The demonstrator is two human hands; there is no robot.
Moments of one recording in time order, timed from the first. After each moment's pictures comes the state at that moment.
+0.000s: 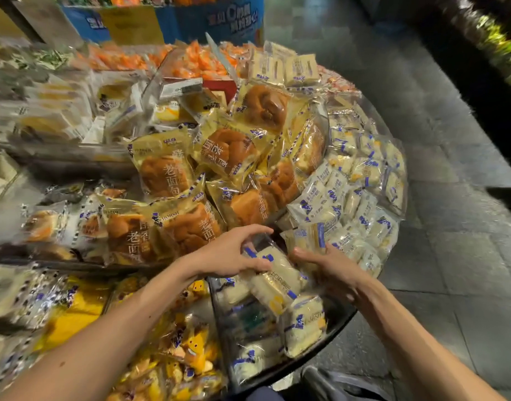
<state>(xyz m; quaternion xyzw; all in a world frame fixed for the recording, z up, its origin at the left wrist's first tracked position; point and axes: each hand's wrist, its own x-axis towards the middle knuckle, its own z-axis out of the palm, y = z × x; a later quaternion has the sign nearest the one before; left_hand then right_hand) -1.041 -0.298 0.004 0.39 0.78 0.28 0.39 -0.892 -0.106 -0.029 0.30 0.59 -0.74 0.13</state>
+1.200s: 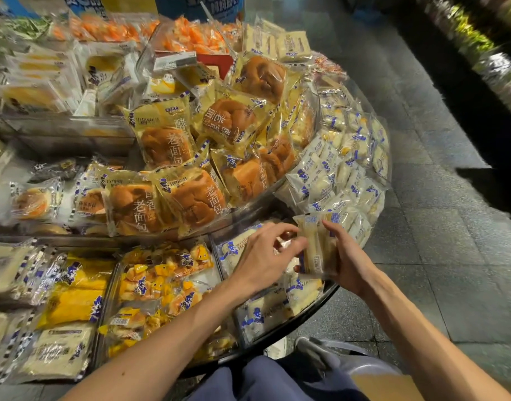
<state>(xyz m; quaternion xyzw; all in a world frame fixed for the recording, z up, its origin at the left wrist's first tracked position) -0.937 -0.306 -0.018 0.34 0.79 0.45 0.24 -0.837 -0.148 -0.026 0.35 0.43 -0.83 0.06</state>
